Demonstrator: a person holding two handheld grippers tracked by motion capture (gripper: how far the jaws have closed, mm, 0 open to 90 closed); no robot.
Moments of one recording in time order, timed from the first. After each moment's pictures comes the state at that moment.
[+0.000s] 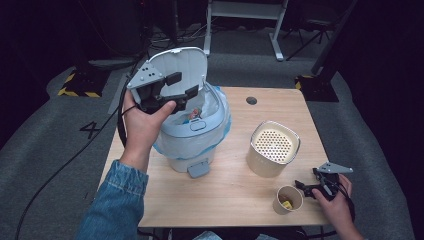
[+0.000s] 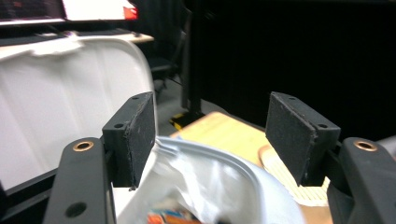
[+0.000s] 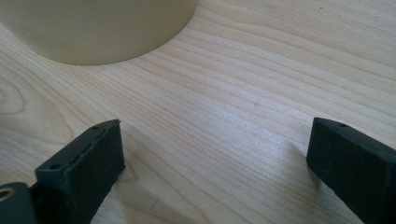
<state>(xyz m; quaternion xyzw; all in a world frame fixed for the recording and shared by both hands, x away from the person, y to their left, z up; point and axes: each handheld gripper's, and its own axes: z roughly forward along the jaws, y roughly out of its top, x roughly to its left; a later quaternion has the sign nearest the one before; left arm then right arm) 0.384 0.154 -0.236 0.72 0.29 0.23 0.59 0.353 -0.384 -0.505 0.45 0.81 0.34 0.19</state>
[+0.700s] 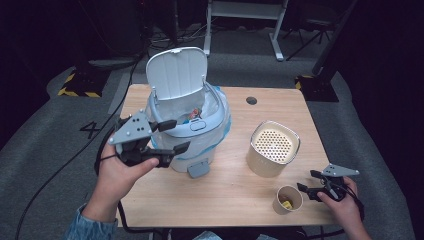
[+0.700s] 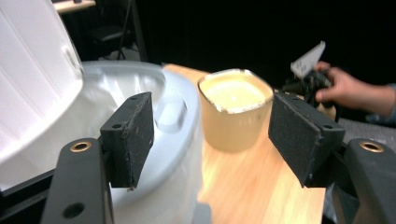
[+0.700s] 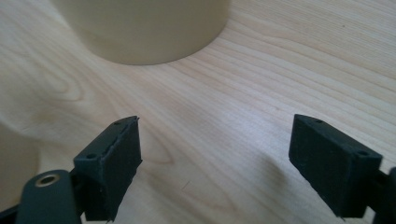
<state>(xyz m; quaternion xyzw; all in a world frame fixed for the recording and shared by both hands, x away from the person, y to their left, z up) 0.303 0.177 -0.274 0.79 0.22 0.18 0.54 0.338 -0.388 -0.489 0.40 0.82 0.37 0.17</state>
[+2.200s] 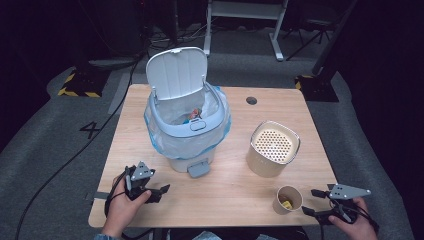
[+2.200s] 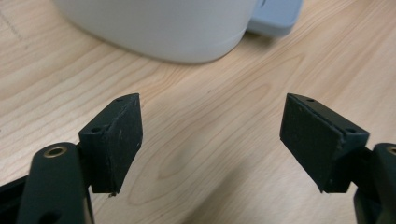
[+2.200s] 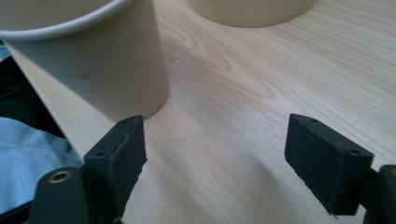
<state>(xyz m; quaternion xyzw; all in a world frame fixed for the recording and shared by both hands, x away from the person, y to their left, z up) 0.311 0.215 -0.481 0.84 0.39 0.14 0.36 0.280 -0.392 -0.484 0.33 0.85 0.39 0.11</state>
